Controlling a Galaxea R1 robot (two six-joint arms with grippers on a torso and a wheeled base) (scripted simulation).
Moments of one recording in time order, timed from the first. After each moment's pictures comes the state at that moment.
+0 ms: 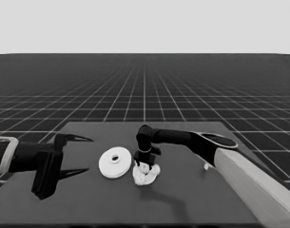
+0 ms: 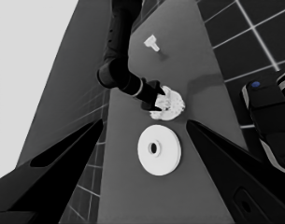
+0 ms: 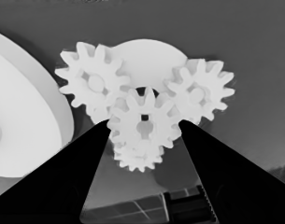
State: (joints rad) left arm -0.34 1.75 -0.42 0.31 0.68 0.35; right arm -0.11 3.09 -1.77 -0.28 -1.50 1.69
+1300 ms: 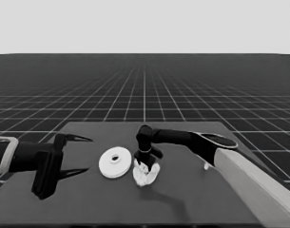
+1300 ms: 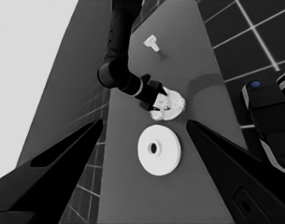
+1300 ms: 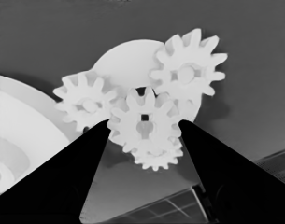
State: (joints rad) left arm -0.34 1.75 -0.42 0.31 0.68 0.35; right arm -0.11 3.09 -1.77 -0.28 -1.50 1.96
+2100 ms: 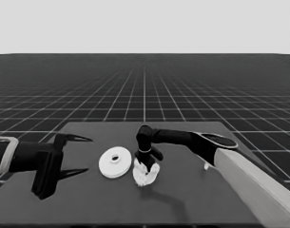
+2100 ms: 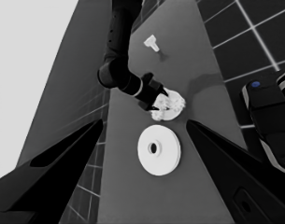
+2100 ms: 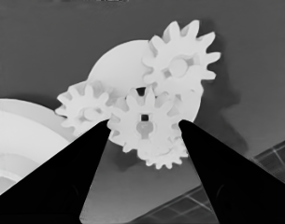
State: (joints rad) left arm -0.34 1.75 -0.42 0.31 0.68 0.35; right arm -0.11 3.09 -1.77 -0.28 -1.50 2.13
